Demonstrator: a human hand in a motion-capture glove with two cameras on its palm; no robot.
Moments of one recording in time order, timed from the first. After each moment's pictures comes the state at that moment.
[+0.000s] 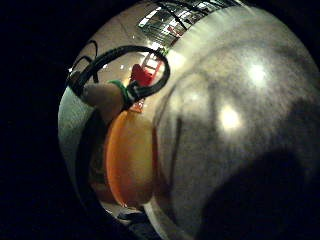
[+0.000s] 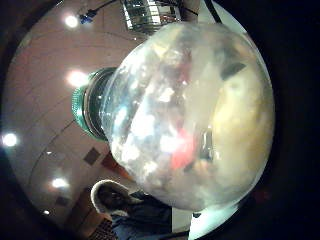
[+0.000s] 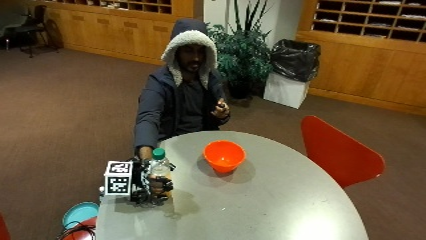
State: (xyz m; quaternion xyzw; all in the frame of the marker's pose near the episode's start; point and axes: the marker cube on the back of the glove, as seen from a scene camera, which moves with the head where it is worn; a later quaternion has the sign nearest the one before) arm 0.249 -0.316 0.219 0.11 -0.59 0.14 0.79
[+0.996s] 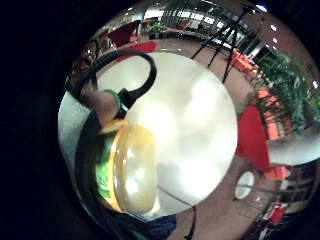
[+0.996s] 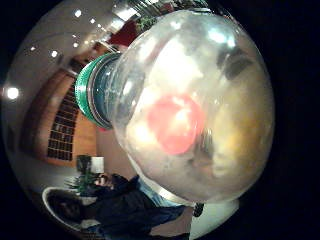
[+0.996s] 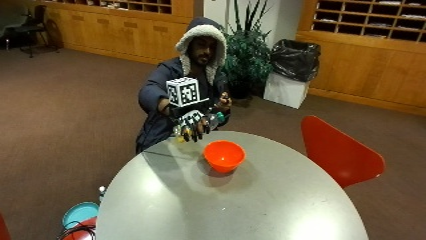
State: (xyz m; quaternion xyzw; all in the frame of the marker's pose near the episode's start) arm 0.053 -0.287 0.053 0.03 0.00 -0.01 1.00
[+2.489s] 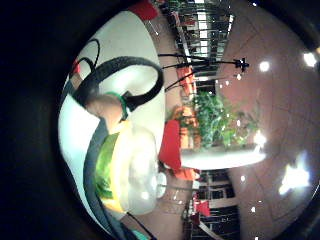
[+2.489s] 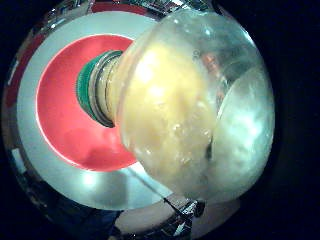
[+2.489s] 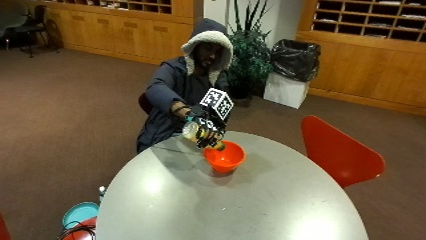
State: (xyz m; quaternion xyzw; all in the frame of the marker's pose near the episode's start) arm -0.011 -0.297 0.095 -0.02 0.46 -0.11 0.88
